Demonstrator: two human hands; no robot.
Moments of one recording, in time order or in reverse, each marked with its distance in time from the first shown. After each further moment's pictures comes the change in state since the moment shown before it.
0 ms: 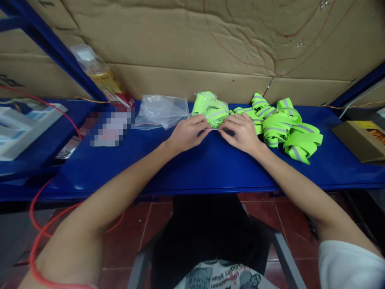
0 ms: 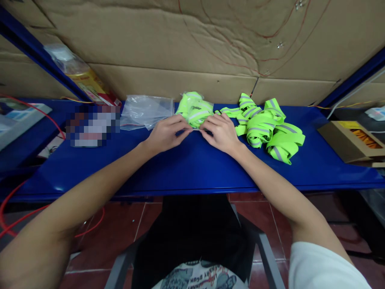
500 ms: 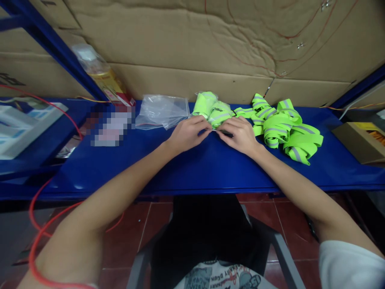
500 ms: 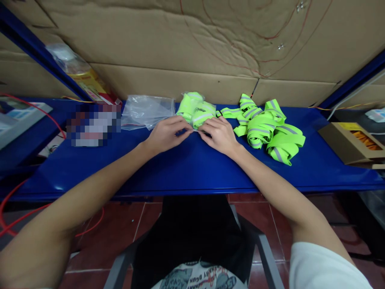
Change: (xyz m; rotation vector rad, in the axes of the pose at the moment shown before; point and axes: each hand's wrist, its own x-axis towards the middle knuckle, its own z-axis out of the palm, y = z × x) left_hand 0.000 -0.001 -0.002 -0.051 -0.053 -0.046; right_hand -0.001 -0.002 0.006 0.012 -0.004 -0.010
